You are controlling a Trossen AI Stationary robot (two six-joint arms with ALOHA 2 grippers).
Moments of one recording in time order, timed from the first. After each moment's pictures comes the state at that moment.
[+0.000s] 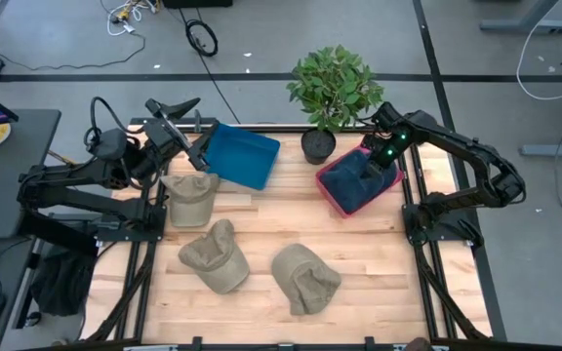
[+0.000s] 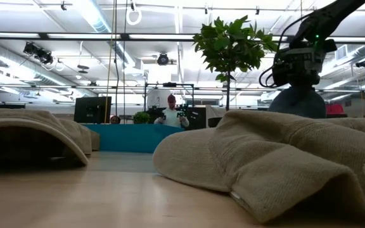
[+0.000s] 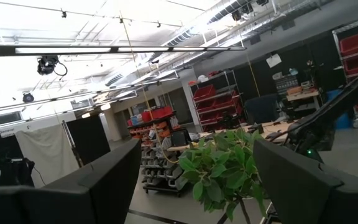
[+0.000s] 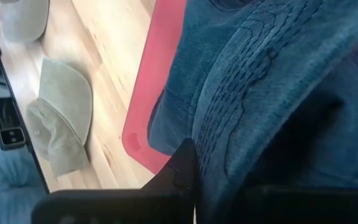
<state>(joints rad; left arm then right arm) 0.04 0.86 0.97 0.29 -0.58 0.50 -0.95 1.31 0.92 -1.08 -0.63 -0.25</state>
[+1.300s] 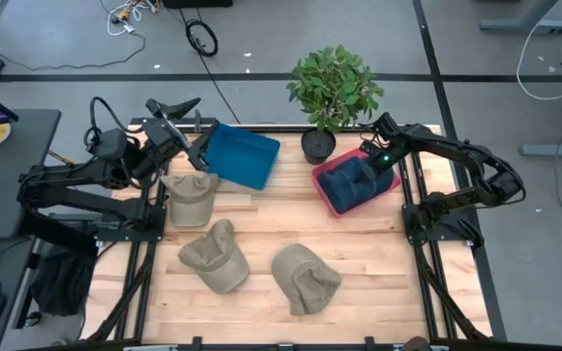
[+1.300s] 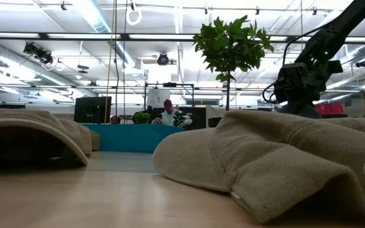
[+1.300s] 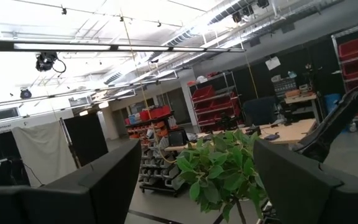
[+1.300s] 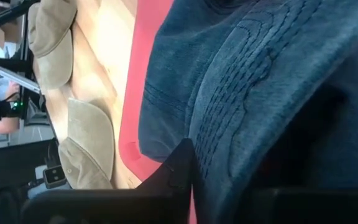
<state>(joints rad) 0.04 0.86 0.97 0.29 -0.58 0.47 -0.99 1.34 0.71 -0.78 -0.79 -0.04</state>
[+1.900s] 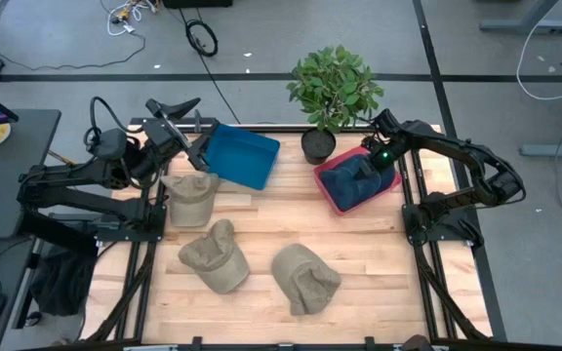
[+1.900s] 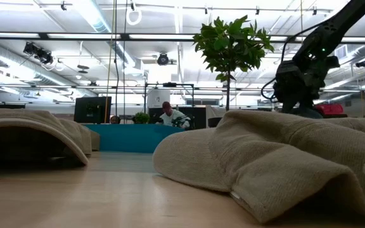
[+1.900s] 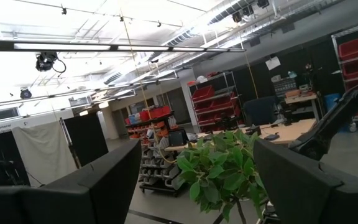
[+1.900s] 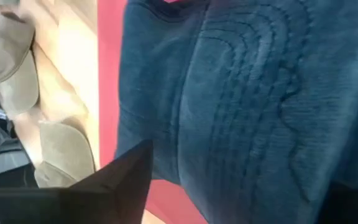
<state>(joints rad) 0.04 0.86 0.97 0.29 -0.58 0.47 -0.99 1.34 0.76 -0.82 -0.66 0.07</state>
